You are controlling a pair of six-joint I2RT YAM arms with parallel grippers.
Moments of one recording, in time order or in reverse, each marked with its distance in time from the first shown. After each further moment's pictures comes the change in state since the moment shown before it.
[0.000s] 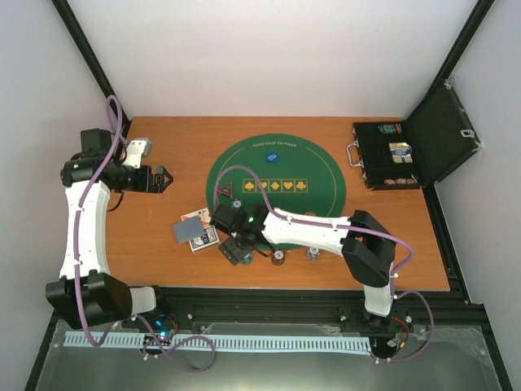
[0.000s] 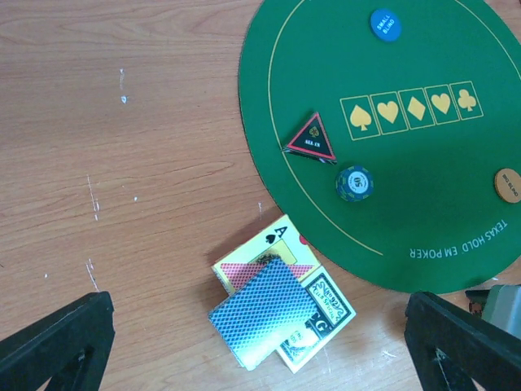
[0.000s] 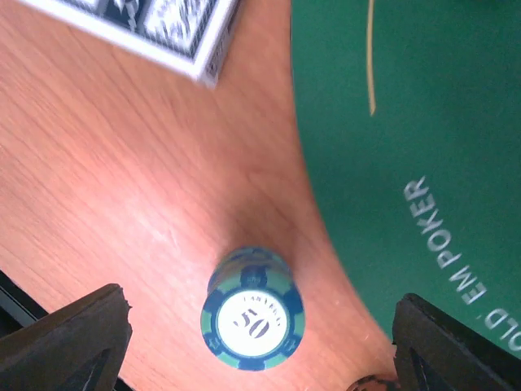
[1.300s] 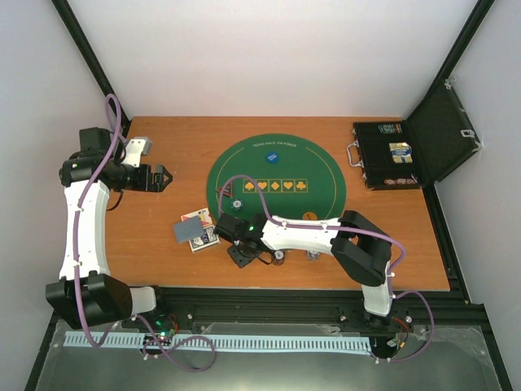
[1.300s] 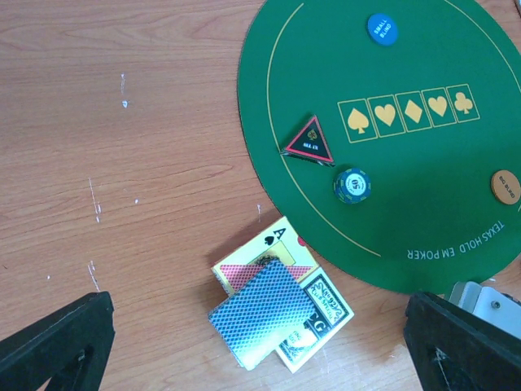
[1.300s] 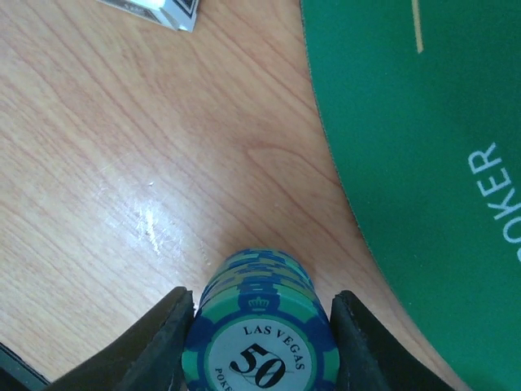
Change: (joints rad) left arm 0.000 0.000 0.019 -0.012 0.003 0.000; right arm 0.024 0.032 -0.147 0.128 -0.037 0.074
